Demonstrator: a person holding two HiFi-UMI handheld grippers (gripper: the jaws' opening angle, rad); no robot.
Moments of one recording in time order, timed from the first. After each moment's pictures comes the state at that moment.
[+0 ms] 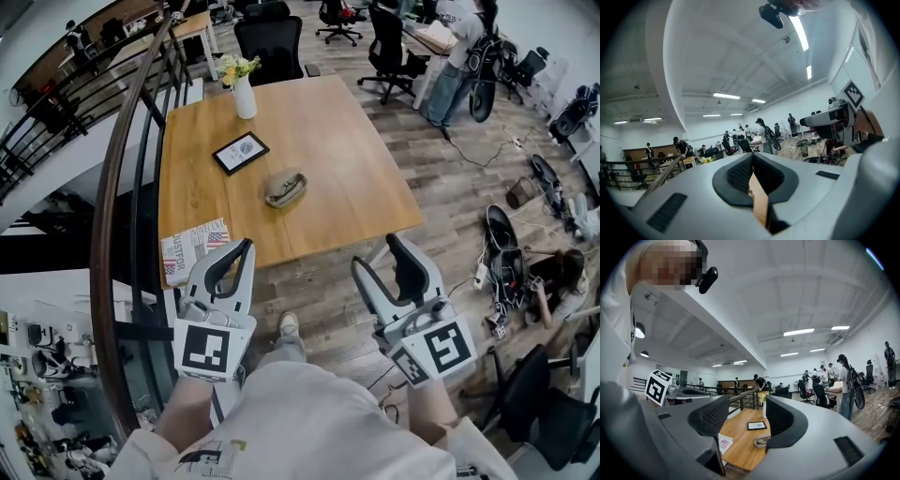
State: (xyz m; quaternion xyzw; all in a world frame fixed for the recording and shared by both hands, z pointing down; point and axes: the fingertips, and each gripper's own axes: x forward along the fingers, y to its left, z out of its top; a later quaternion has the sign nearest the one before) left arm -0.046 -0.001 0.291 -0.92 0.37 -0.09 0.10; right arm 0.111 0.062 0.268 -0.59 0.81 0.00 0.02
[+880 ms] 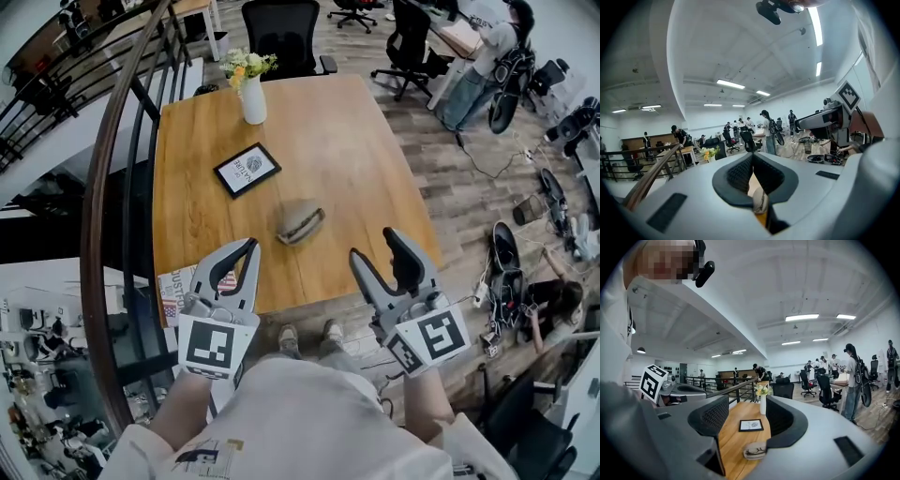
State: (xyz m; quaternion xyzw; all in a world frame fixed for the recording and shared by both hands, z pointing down) left arm -0.037 -0.232 0.329 -0.92 0.37 -0.12 0.06; right arm 0.118 -0.191 0.304 -0.58 0.81 -0.05 -0.04
